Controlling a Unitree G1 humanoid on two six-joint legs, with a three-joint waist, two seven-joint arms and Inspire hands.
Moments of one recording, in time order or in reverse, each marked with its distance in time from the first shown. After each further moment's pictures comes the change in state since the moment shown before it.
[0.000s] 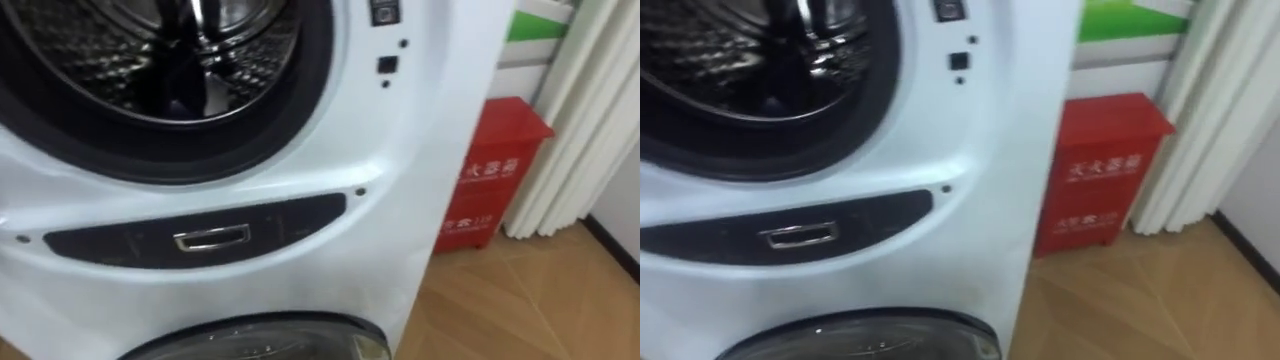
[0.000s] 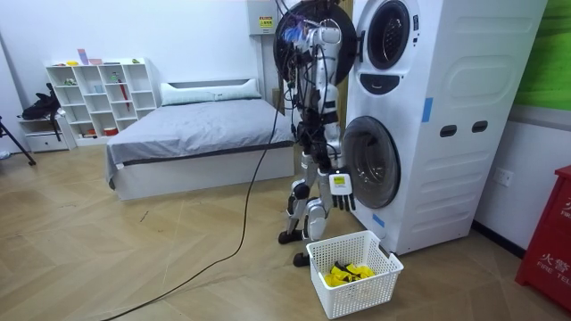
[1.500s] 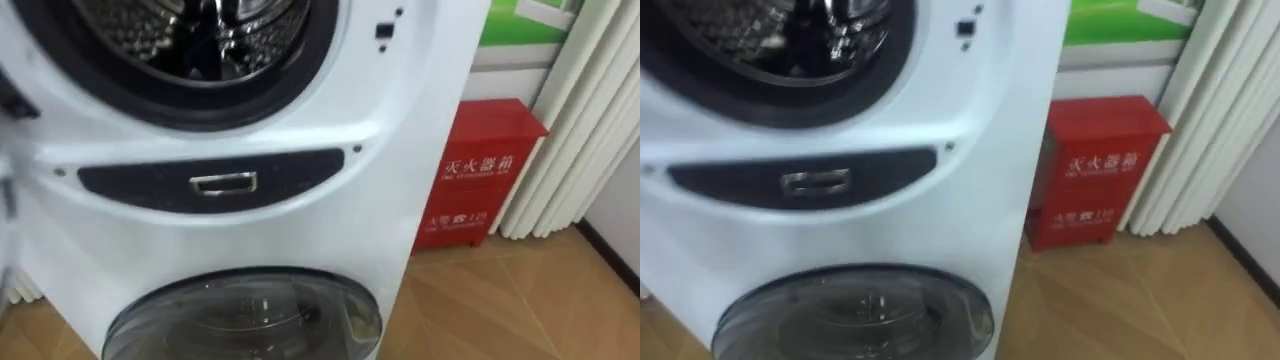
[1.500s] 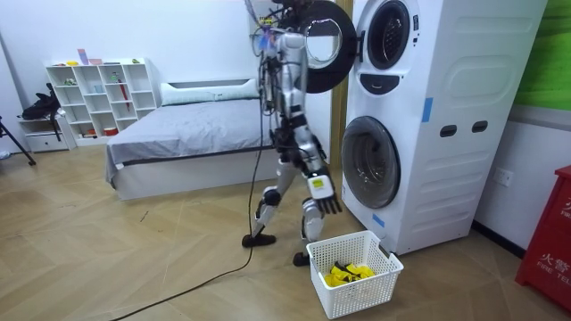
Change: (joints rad) left arm -0.177 -0.019 -0.068 -0.025 0.108 -0.008 -0.130; right arm 0.011 0.000 -0.089 -0.083 -0.114 -0.044 0.005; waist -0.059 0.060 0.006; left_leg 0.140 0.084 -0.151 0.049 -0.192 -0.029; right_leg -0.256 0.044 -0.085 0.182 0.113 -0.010
